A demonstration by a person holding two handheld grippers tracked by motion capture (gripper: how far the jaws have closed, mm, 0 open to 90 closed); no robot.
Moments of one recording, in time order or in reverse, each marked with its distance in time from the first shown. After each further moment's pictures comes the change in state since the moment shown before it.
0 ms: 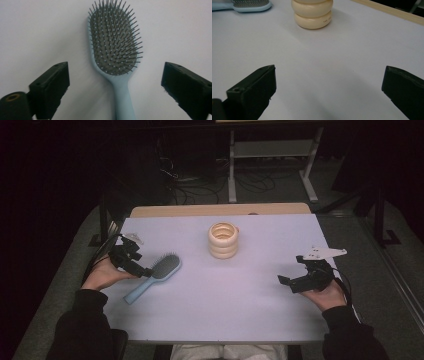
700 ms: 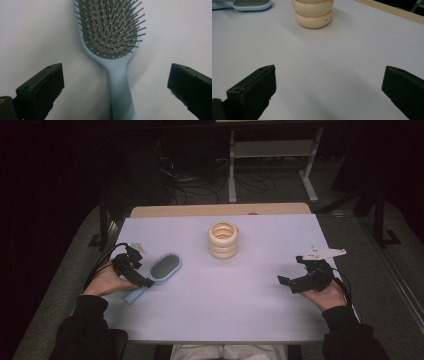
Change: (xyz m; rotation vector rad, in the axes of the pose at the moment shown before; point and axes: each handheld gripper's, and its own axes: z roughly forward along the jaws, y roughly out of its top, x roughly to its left) left arm -0.006 -0.015 0.023 0.090 -0.024 0.020; right arm 0.000 0.000 0.000 0.006 0.002 -0.002
